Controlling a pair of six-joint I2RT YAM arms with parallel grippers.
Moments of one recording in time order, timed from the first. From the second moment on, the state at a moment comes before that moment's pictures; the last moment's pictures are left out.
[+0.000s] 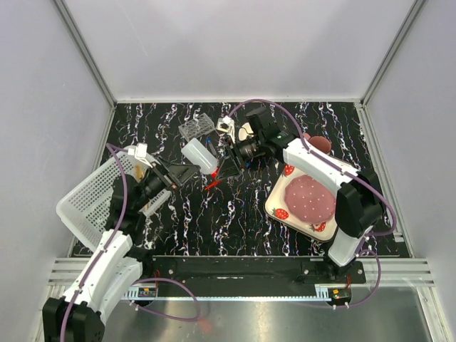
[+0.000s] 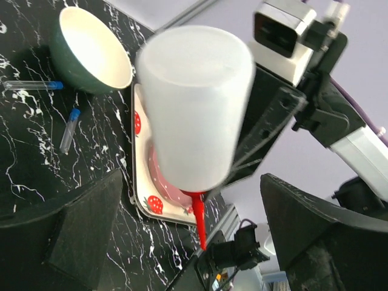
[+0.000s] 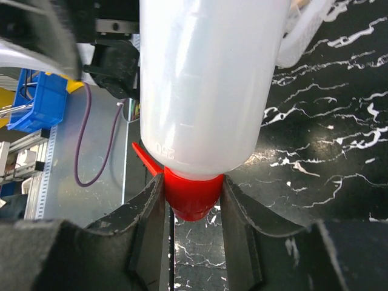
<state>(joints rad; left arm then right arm) -0.20 0.67 0.40 0.33 0.57 -1.03 0.64 1.76 1.47 -0.42 -1.02 -0.04</state>
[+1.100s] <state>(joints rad) -0.38 0.84 0.53 0.26 0.41 -1.03 0.64 1.70 1.38 -0.34 -1.08 -0.03</state>
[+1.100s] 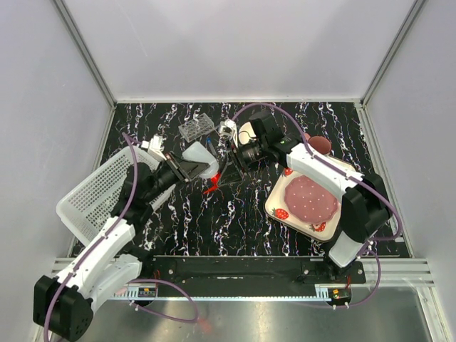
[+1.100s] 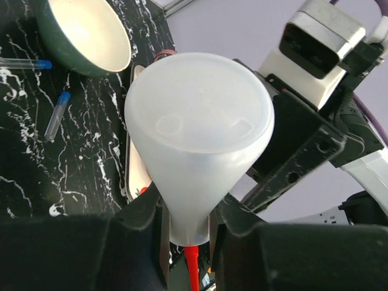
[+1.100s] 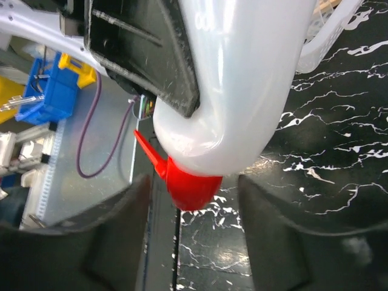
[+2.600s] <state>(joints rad) 0.10 1.06 1.10 -0.79 -0.28 -0.29 0.35 1.28 1.03 -0.37 -1.03 -0.33</state>
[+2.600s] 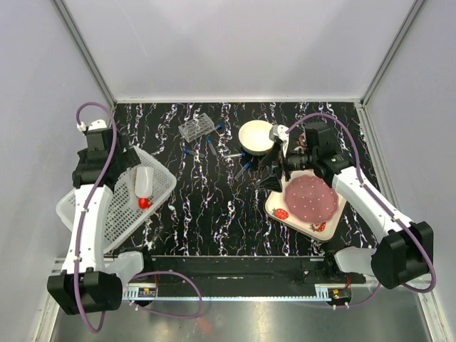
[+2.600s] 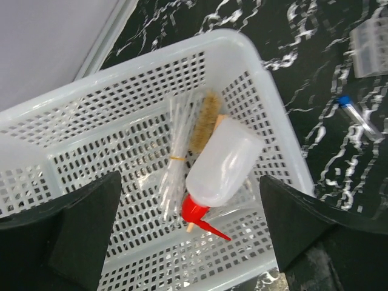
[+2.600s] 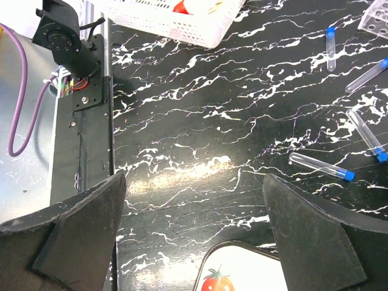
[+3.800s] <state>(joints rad) -0.18 1.03 1.08 -0.75 0.36 -0.40 0.29 1.38 1.01 -0.37 -1.02 -0.30</state>
